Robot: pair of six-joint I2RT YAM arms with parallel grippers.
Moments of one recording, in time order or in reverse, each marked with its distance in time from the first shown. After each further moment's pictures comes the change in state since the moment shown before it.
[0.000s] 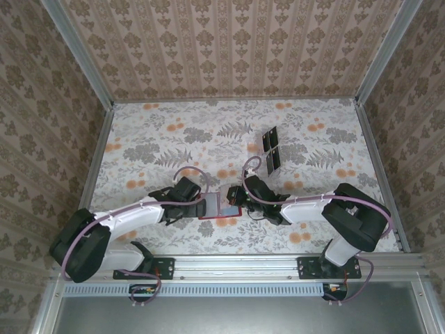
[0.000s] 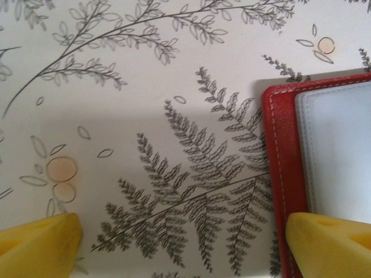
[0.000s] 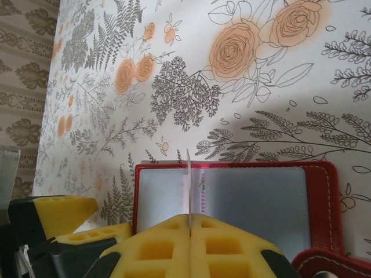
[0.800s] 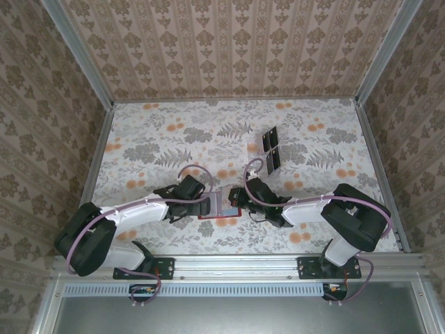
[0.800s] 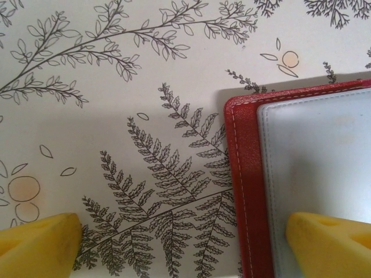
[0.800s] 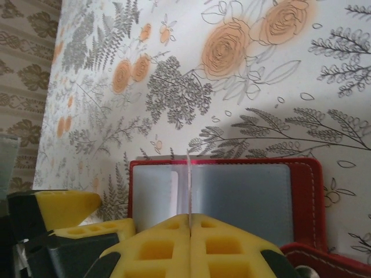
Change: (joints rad) left arm -0.022 0.074 0.040 0.035 0.010 -0.016; right arm -0.001 0.000 -0.045 0.067 0.008 -0.002
